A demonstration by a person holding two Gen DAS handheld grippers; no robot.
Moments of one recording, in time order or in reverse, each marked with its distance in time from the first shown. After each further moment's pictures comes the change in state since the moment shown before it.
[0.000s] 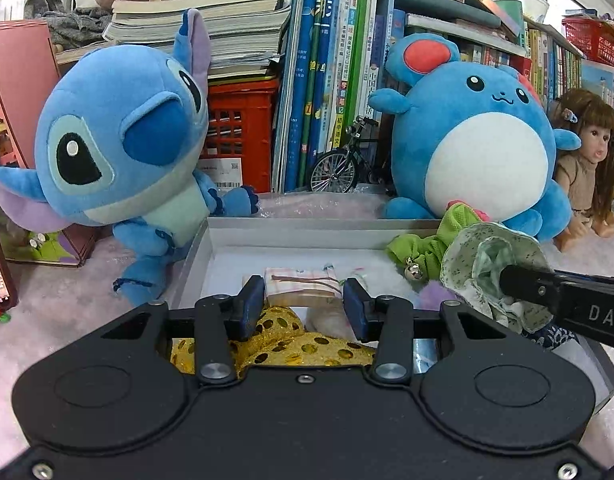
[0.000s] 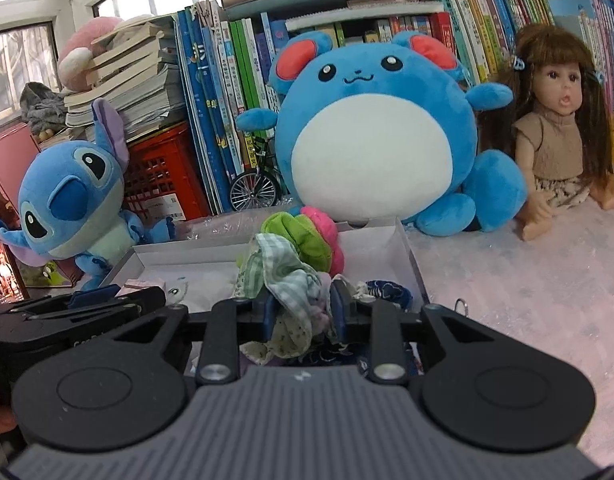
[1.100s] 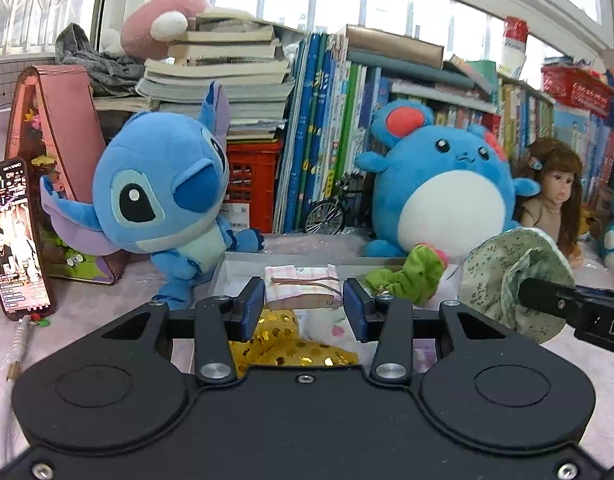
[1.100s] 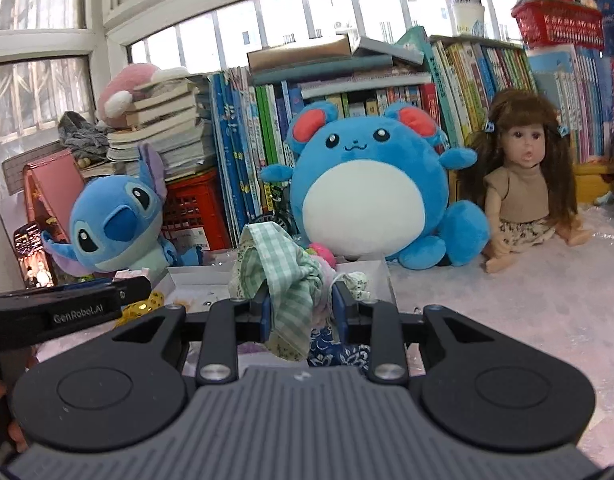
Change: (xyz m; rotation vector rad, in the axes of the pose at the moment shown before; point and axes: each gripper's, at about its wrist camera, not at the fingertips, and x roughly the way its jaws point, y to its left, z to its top) left arm -0.074 0.007 0.002 -0.029 -0.112 -0.020; right arm -0.082 0.002 -0.006 -0.043 -0.133 0.014
